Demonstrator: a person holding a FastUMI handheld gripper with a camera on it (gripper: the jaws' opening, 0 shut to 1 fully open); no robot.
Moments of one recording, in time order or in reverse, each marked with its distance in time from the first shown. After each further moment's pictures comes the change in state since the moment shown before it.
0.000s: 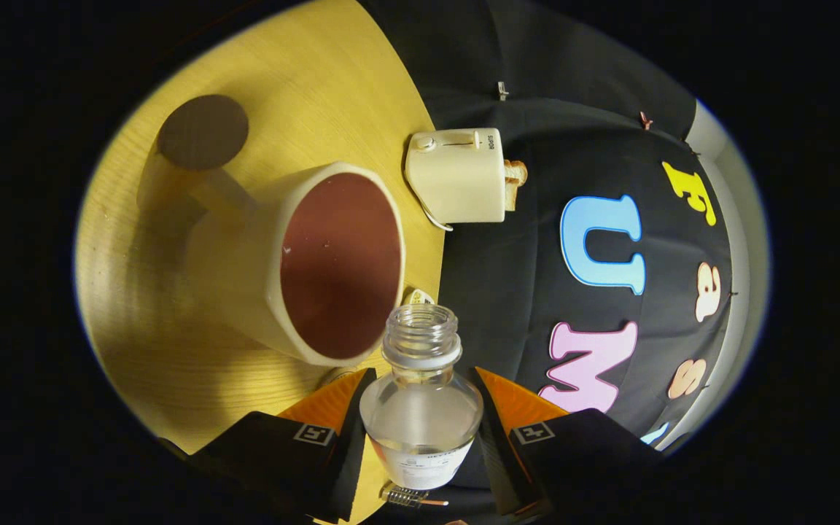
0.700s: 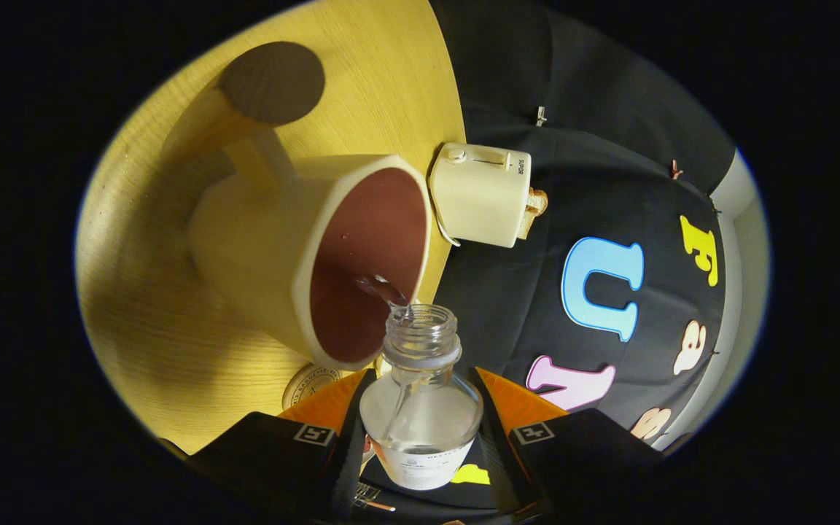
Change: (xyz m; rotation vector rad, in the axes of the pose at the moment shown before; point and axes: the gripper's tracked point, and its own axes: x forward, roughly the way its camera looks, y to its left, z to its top) arm 0.004 -0.006 0.010 -0.202 -0.044 -0.011
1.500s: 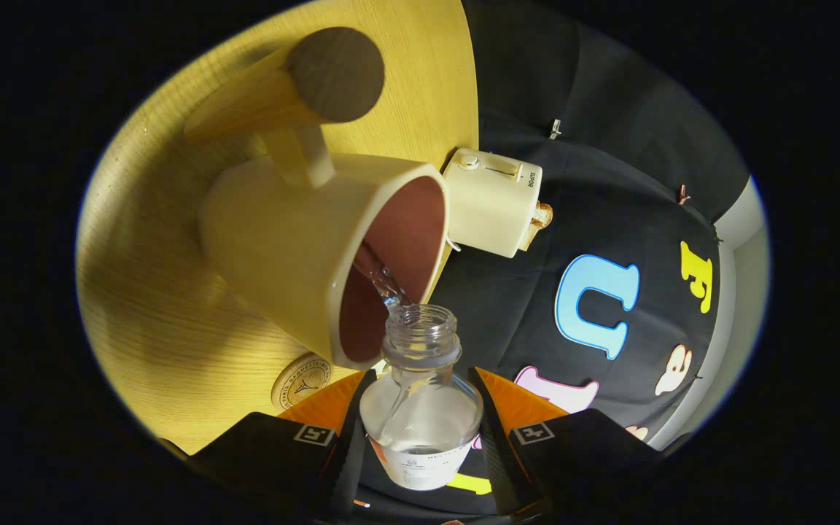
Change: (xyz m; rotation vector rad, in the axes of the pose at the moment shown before) arm -0.004 -0.001 0.004 -0.098 -0.001 -0.013
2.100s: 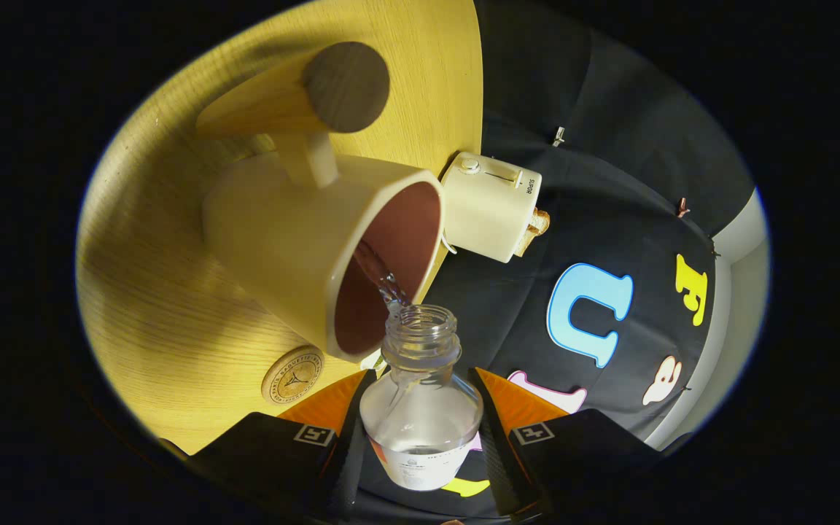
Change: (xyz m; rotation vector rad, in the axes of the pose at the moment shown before) arm -0.003 -0.008 -0.001 -0.056 0.000 -0.016
